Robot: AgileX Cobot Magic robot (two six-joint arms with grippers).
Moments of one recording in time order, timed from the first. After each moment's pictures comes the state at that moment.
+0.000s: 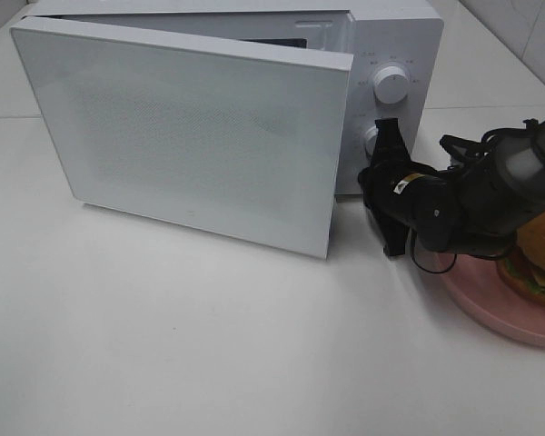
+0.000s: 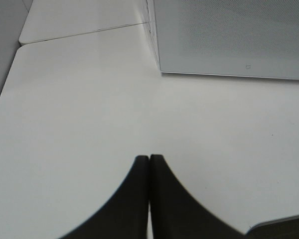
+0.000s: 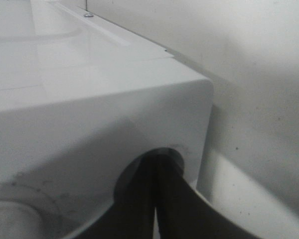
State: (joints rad) left arm 0.03 0.00 -0.50 -0.12 1.06 0.23; right arm 0.44 2.14 -0.87 0.32 -0.79 1.35
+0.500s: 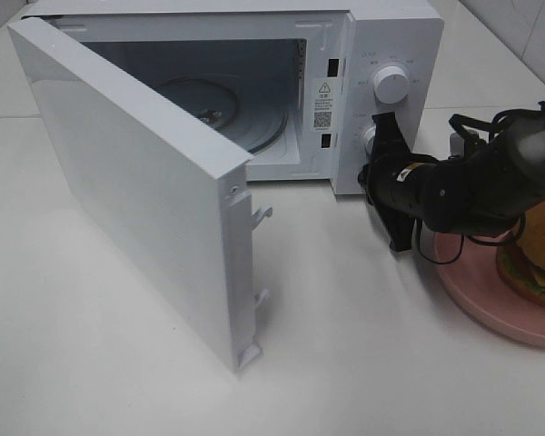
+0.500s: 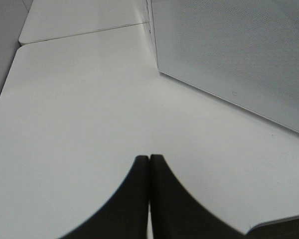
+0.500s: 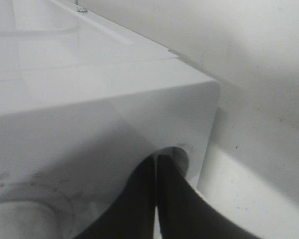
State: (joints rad) left arm 0.03 0.00 -0.50 -0.12 1.06 0.23; right arm 0.43 2.10 -0.89 0.33 -0.65 1.28
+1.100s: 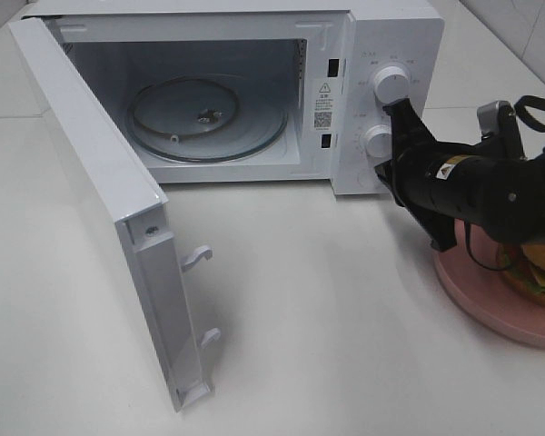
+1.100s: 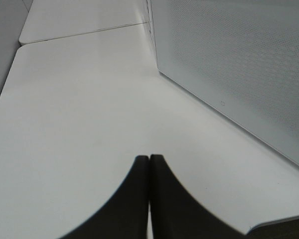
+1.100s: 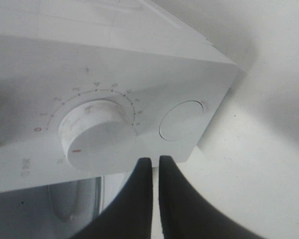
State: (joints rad) left arm 0.03 0.00 -0.50 -0.12 1.06 0.23; right arm 0.43 1.83 -0.66 0.25 -0.64 1.08
